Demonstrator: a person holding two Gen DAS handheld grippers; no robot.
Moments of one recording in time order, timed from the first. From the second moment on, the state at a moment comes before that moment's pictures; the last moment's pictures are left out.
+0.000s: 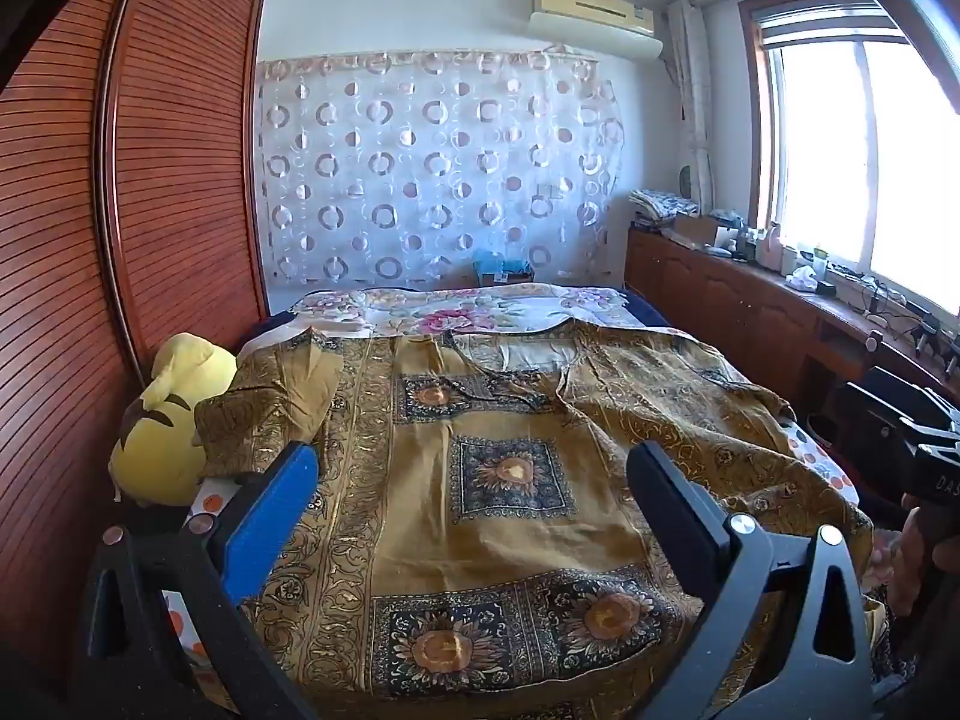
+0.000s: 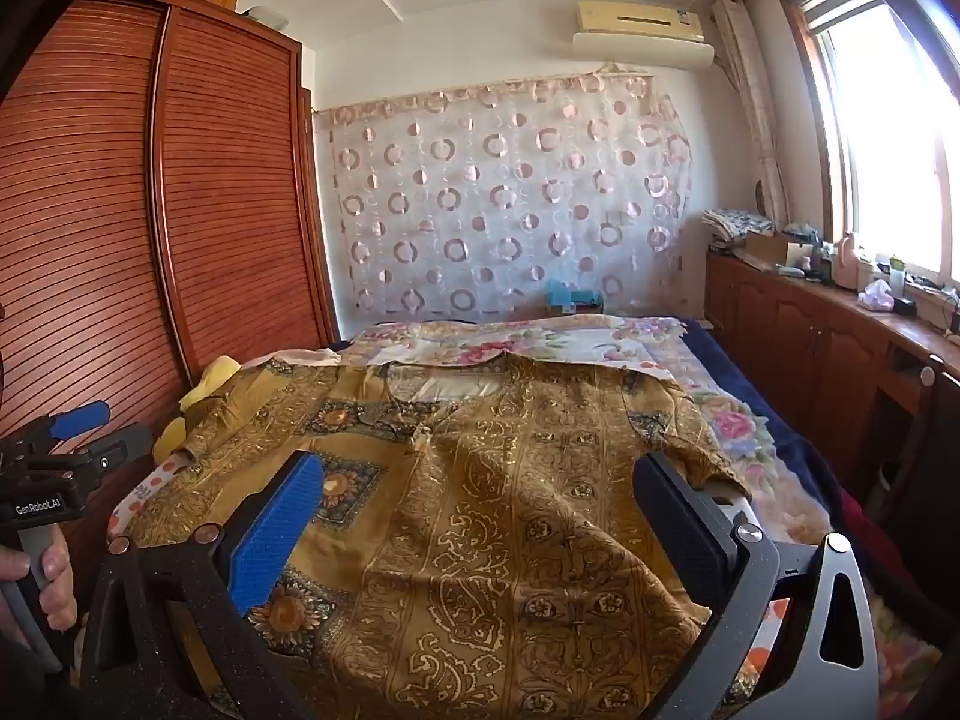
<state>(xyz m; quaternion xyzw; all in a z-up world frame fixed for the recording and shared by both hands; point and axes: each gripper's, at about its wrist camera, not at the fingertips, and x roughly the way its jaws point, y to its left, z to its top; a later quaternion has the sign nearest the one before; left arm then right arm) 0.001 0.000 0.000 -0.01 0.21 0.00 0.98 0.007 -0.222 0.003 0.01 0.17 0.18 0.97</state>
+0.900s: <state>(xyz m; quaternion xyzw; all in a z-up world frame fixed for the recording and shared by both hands) 0.001 0.002 -0.001 -0.01 0.21 0.00 0.98 0.003 -0.222 0.003 0.01 0.17 0.18 0.97</state>
